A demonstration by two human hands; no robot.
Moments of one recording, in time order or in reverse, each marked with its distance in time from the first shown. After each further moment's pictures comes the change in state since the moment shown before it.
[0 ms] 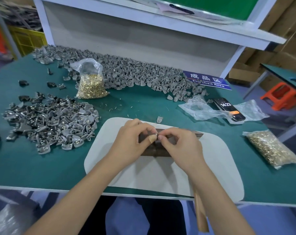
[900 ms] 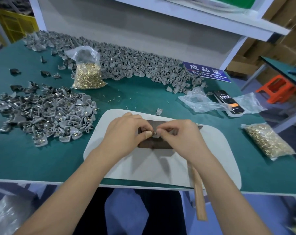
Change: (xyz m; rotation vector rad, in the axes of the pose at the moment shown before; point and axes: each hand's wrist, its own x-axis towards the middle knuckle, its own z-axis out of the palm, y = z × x) left_hand 0.003 0.003 -0.018 0.354 -0.115 -0.021; right_hand 0.002 -0.024 -0.017 -0.011 -0.121 0.079
